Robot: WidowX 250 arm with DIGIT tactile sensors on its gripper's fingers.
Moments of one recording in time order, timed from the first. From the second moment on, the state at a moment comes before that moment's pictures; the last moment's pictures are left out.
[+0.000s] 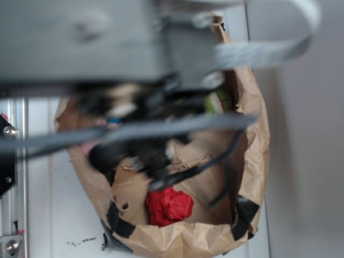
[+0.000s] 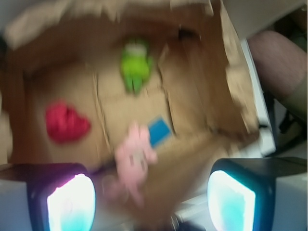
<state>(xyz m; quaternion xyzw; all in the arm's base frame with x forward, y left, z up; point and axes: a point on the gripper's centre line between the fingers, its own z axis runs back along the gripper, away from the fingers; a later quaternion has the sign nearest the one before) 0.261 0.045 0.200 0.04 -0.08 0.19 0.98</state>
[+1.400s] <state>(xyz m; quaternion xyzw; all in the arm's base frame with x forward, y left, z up) 0.262 0.055 0.130 0.06 -0.16 0.38 0.91</state>
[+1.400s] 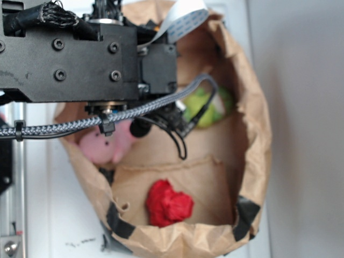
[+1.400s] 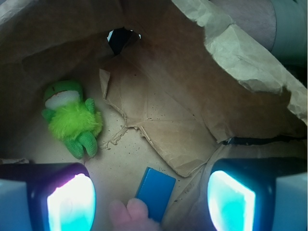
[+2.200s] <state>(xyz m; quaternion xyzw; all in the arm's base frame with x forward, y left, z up) 0.273 0.032 0.073 0.03 -0.11 0.31 0.95</state>
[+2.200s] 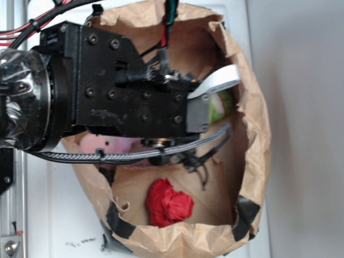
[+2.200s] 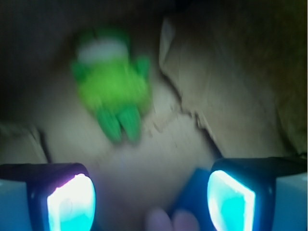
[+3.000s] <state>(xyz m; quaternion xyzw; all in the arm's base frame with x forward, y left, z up) 0.239 0.036 0.086 -0.01 -0.07 0.28 0.96</state>
